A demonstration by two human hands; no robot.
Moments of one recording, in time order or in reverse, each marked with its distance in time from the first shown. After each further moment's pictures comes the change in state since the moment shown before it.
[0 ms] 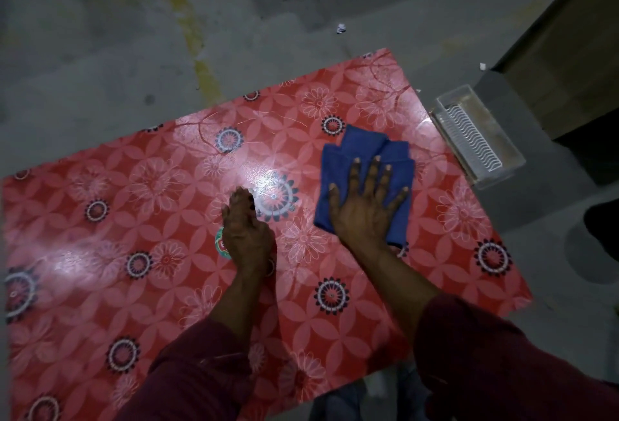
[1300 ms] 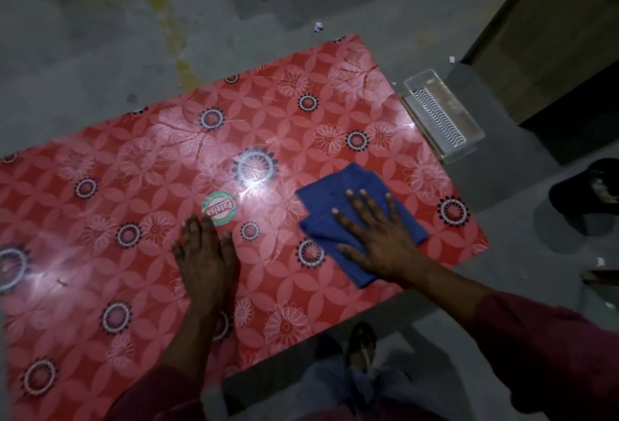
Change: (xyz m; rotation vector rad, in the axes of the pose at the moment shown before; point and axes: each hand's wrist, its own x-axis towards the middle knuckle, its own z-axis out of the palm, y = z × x) left_hand -0.073 -0.061 -0.094 0.542 -0.263 0.166; right_hand -0.105 0.140 -0.024 -0.158 -0.100 -0.702
